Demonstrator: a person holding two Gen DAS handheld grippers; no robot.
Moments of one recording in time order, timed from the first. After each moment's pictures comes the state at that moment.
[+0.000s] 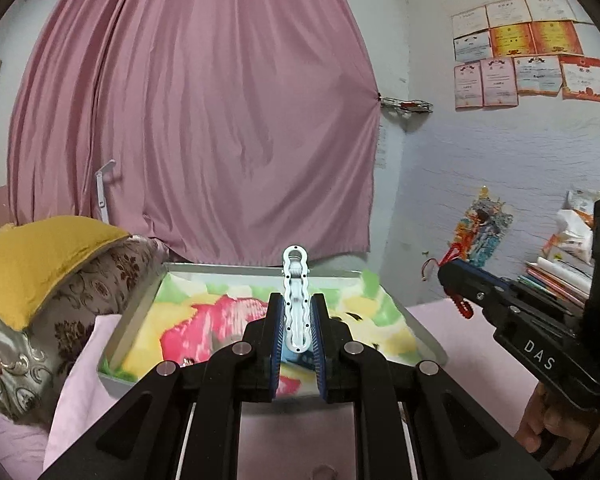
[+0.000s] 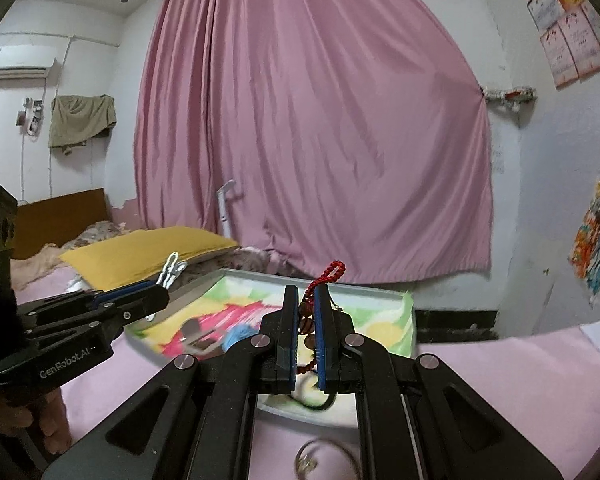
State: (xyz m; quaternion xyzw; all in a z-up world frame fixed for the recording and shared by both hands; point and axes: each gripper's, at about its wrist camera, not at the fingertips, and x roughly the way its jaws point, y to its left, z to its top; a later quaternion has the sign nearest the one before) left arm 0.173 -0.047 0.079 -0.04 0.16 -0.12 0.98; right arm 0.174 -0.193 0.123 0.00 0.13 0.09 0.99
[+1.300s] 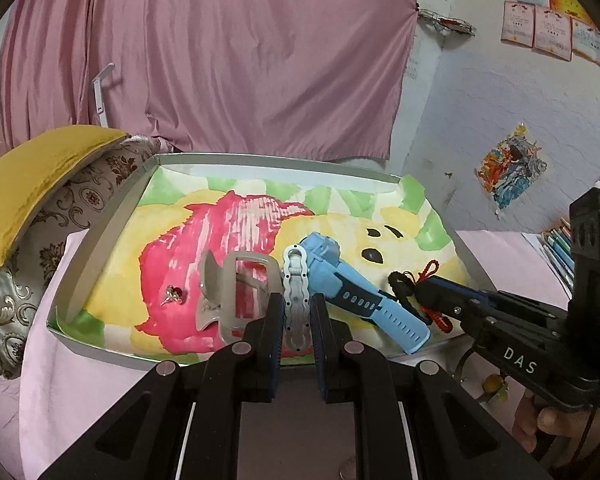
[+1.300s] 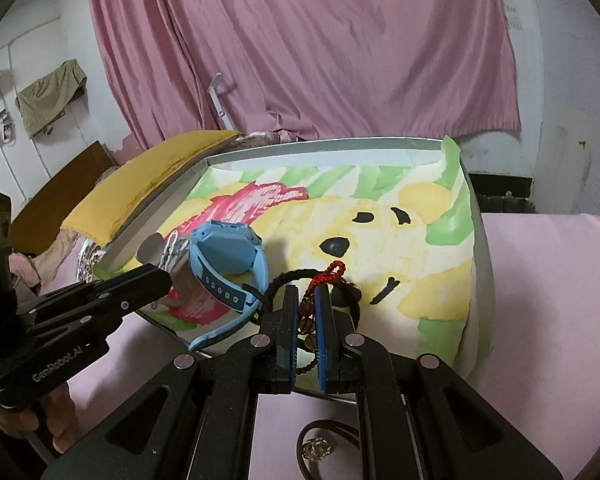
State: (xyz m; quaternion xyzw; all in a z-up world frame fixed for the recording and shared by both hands) left arm 0.243 -0.048 0.028 -0.05 0.36 -0.11 0.93; right arm 0.262 -0.203 0.043 0.10 0.38 0.13 0.91
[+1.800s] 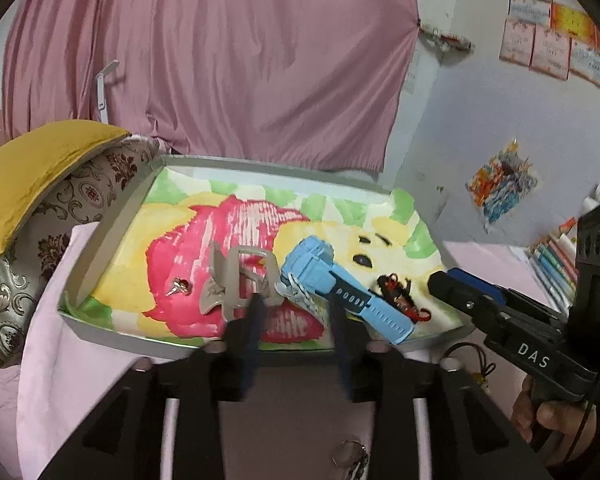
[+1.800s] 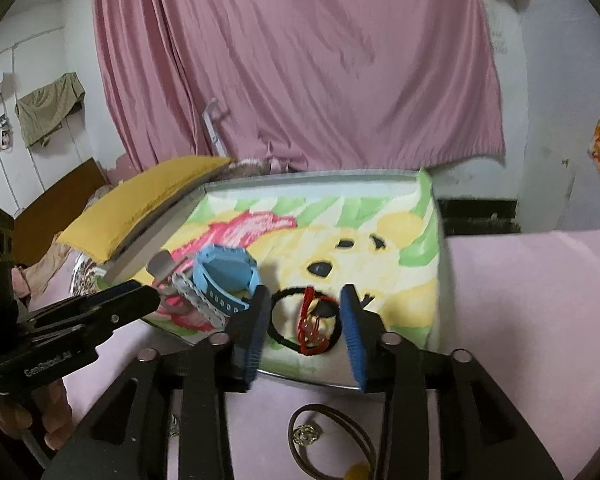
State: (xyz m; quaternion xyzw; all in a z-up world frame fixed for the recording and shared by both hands) left arm 0.225 -0.035 0.037 -0.08 0.33 -0.12 0.93; right arm 0.230 -0.211 0.072 0.09 0.31 0.10 0.94
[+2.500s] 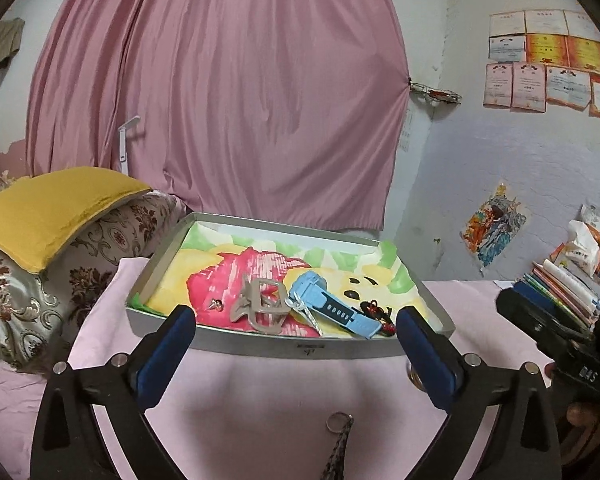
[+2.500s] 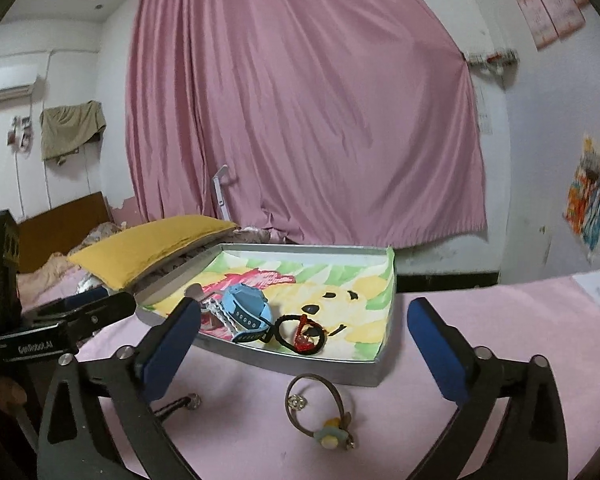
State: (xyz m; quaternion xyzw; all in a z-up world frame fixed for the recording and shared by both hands) left arm 0.148 -0.019 0.062 -0.08 0.22 -0.10 0.97; right arm 0.126 -0.229 0.112 0.04 0.17 0.09 0.98
